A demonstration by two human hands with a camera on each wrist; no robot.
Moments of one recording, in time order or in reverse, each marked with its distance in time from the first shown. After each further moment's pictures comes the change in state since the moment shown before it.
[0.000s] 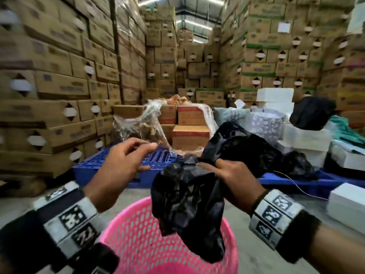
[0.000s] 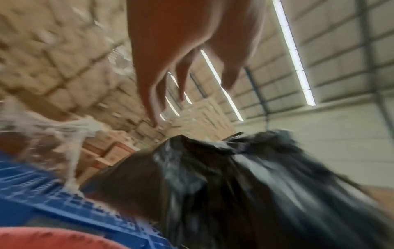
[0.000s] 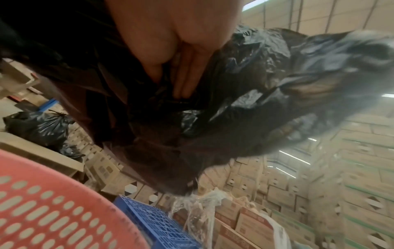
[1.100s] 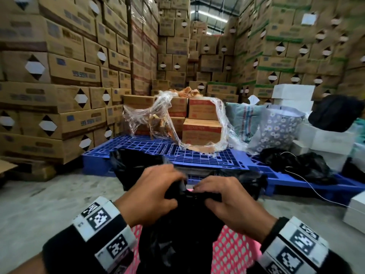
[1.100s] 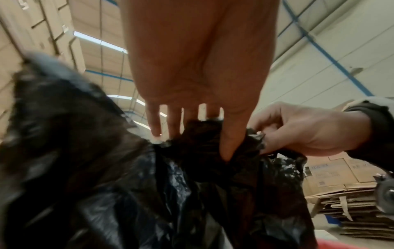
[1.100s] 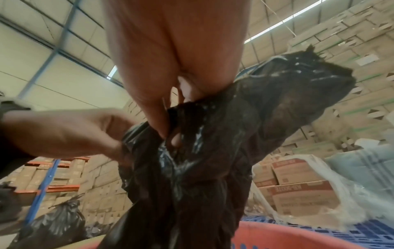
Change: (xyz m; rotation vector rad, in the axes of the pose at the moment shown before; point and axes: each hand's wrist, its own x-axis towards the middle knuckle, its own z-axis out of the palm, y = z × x) left_hand 0.004 -0.075 -0.010 0.976 -0.425 0.384; right_hand 0.009 -0.042 0.050 0.653 -0.248 0.257
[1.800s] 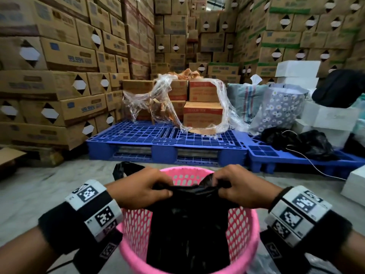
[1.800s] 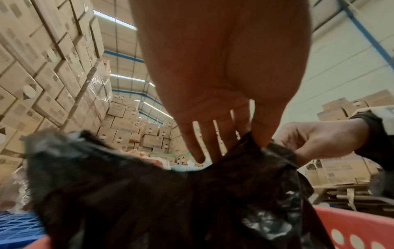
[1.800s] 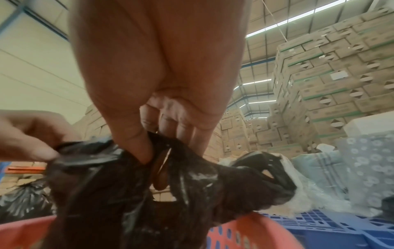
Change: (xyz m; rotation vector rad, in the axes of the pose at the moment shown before) left_hand -0.026 -0.014 0.009 -0.277 -0.357 0.036; right_hand -0.022 0.030 -0.003 -0.068 -0.289 0.147
